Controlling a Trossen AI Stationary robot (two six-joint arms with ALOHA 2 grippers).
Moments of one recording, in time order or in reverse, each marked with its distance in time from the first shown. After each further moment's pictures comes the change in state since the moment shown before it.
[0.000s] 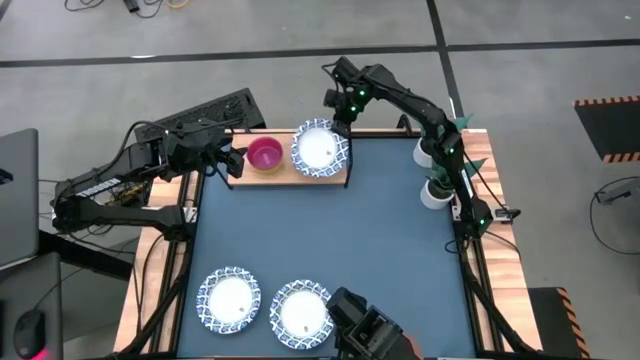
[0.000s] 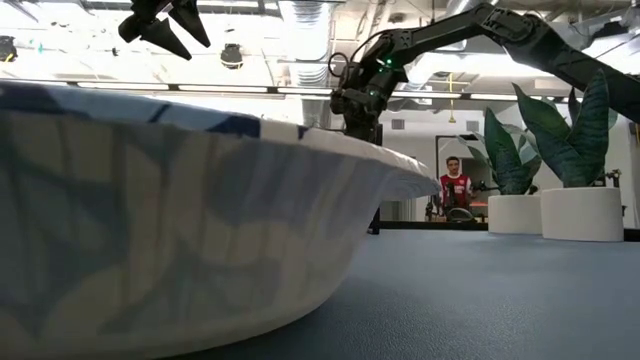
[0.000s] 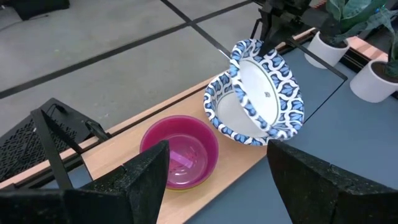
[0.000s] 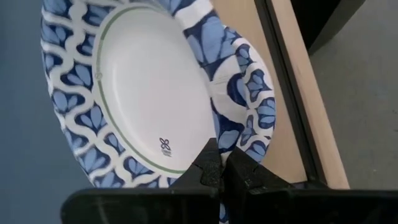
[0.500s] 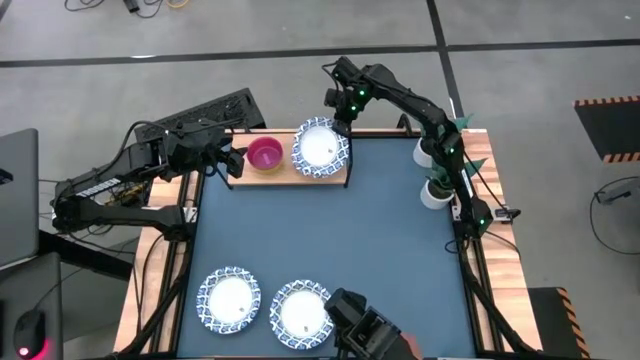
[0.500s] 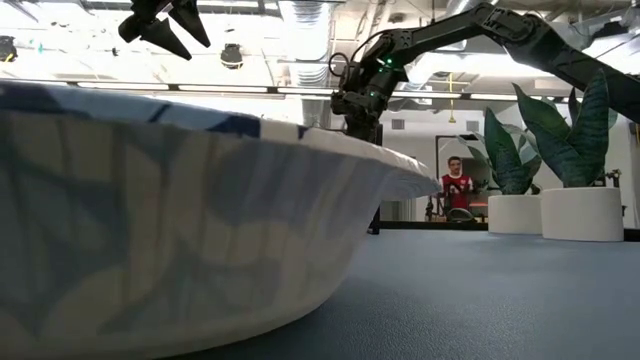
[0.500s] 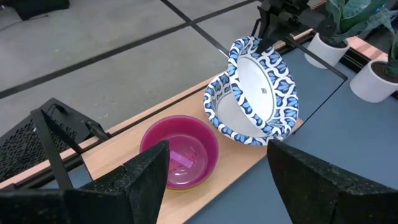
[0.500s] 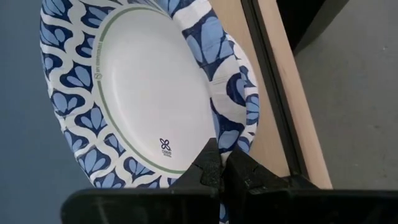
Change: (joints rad) left arm 0.000 0.000 0.000 0.000 0.000 0.000; right arm 0.000 0.000 0.000 0.007 0.053 -0.015
